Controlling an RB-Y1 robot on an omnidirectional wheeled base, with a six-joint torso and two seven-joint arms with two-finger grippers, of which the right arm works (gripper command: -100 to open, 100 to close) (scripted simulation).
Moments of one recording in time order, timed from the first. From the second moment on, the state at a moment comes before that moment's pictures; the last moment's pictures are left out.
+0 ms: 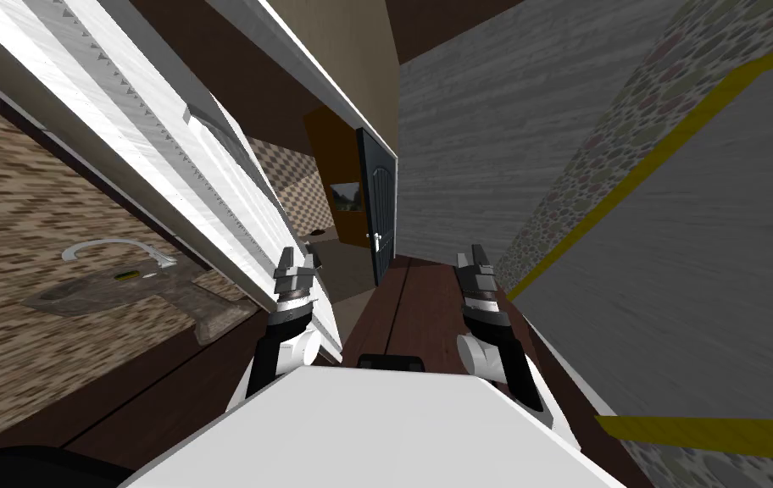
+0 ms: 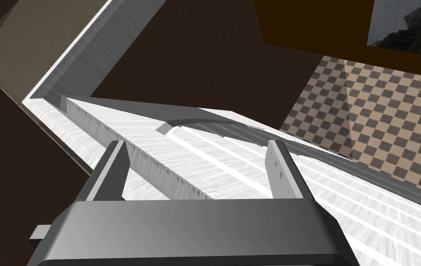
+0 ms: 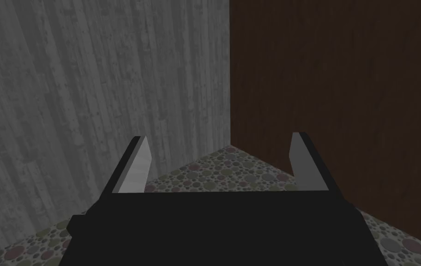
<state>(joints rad) 0.47 -0.02 0.02 -2.35 0.01 -0.37 0.10</state>
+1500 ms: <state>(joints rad) 0.28 -0.07 0.28 -2.07 -0.01 -0.36 0.03</state>
